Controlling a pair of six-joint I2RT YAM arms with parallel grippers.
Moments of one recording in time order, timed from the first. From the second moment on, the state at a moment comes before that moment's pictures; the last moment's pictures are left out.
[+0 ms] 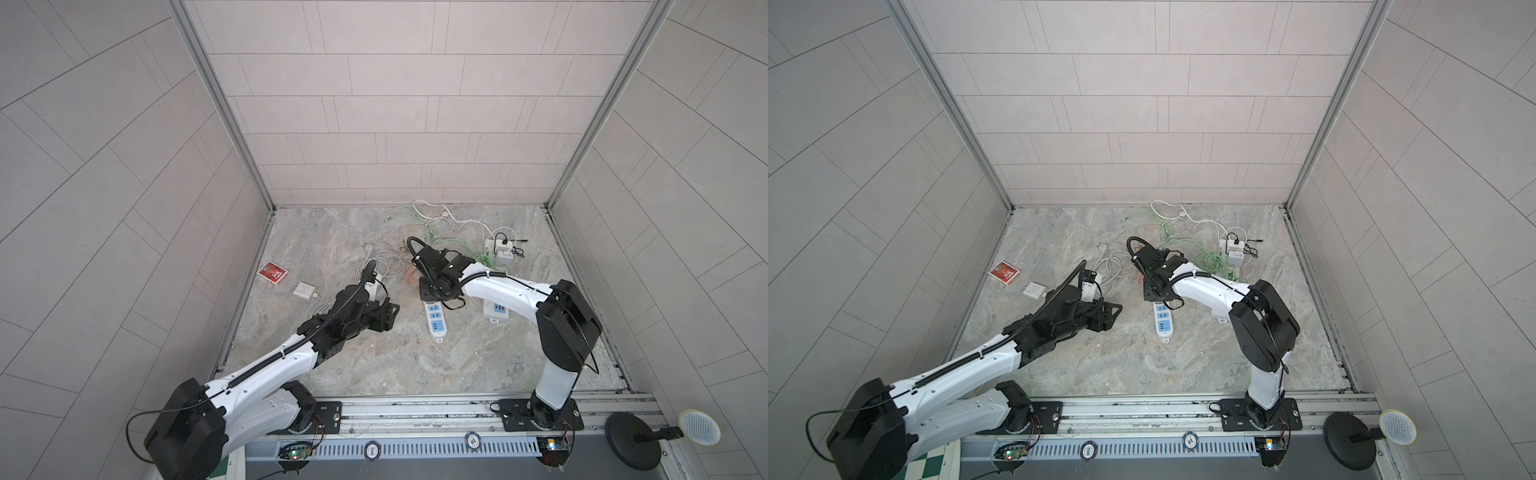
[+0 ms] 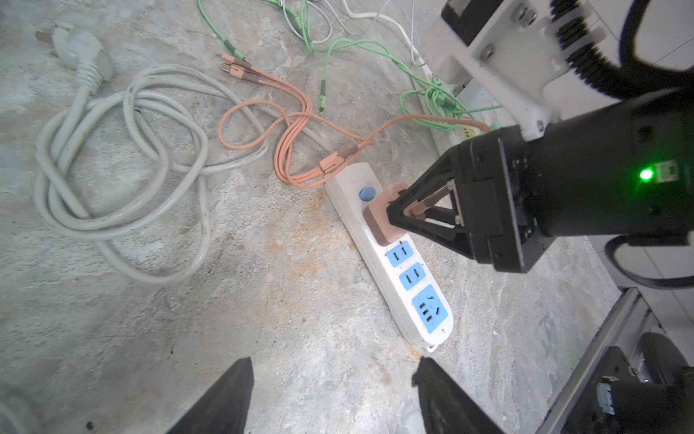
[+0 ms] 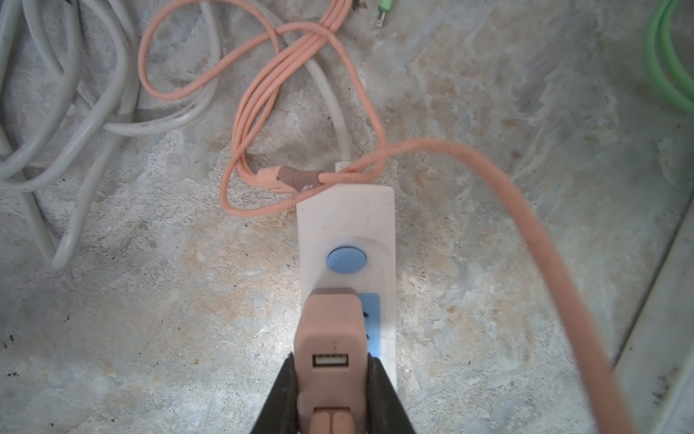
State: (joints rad) left arm -0.69 1.01 0.52 -0.12 0.03 -0.47; right arm 0.72 1.80 1.32 -0.76 0.19 0.67
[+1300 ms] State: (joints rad) left arm -0.02 1.33 0.68 -0.36 -0.28 -0.59; right arm 0.62 1.79 1.34 -0.85 0.09 0.56
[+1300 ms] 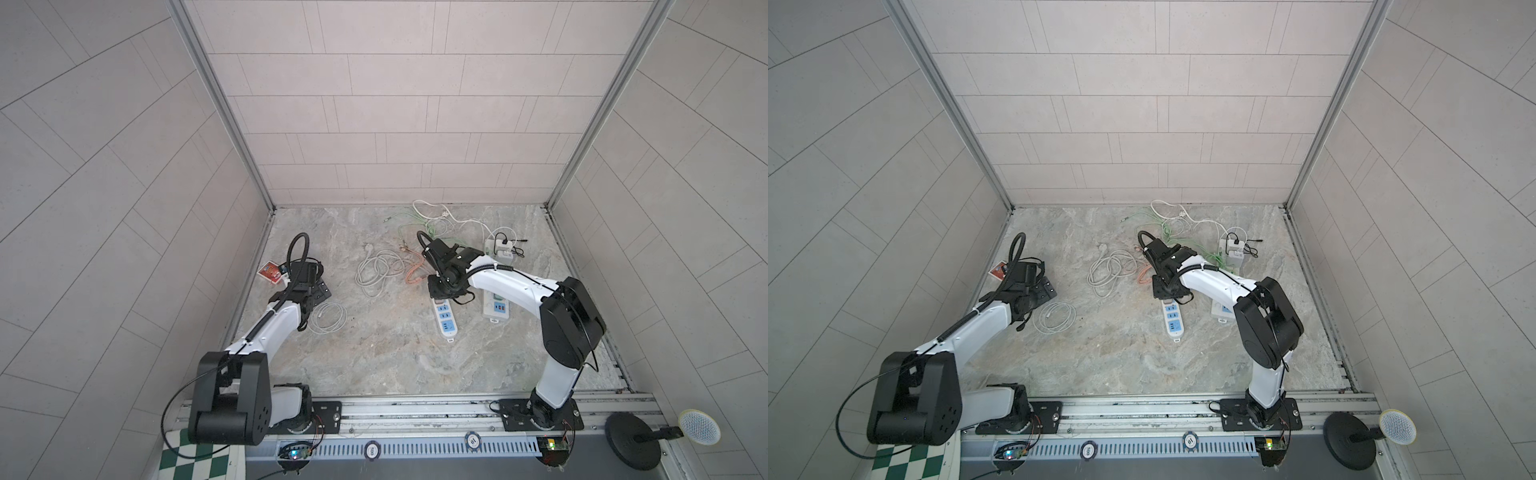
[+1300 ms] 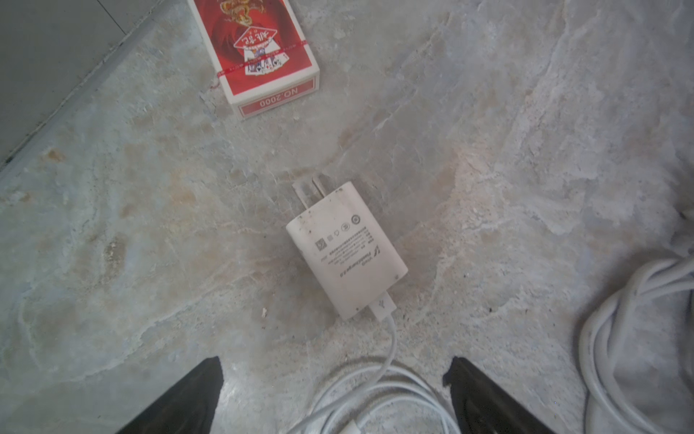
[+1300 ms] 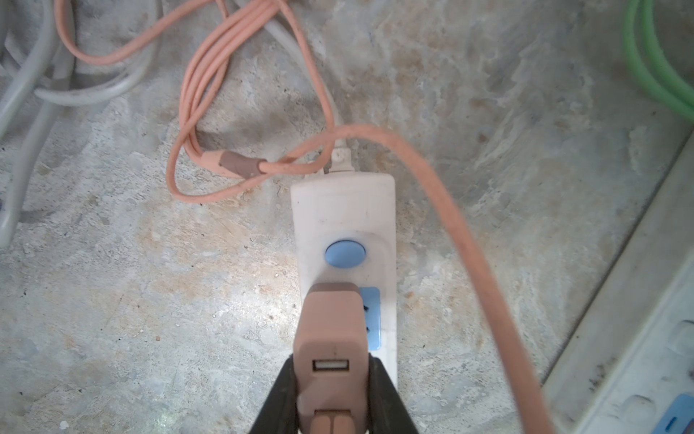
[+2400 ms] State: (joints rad) left arm -0.01 1.51 0.65 -0.11 0.07 -0.74; right arm 0.52 1.57 1.22 -0.89 -0.04 0.50
